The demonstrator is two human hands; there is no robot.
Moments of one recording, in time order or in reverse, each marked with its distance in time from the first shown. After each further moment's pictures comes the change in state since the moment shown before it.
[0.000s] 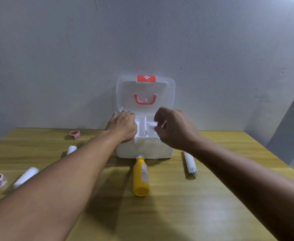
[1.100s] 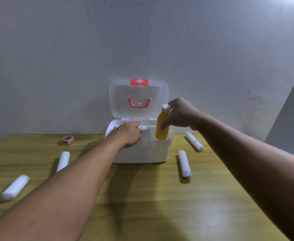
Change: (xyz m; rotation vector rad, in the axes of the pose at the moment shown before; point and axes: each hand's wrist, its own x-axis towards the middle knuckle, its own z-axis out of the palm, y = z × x) left_hand 0.005 0.018 0.012 -0.212 -0.174 -0.078; right_hand 0.044 0.035 -0.036 0.176 -0.201 0.398
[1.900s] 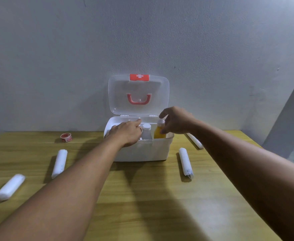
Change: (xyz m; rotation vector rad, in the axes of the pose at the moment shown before) left_hand -0.001 0.000 0.004 0.037 -0.041 -0.024; right_hand 0.027 0.029 0.036 -0.219 -0.066 -0.065
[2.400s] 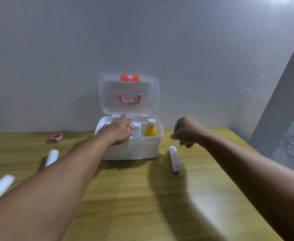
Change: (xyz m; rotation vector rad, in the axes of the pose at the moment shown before) left_hand -0.002 0.007 -0.004 0.072 -0.030 0.057; right_hand -0.047 0.043 -0.010 0.123 -0.008 0.257
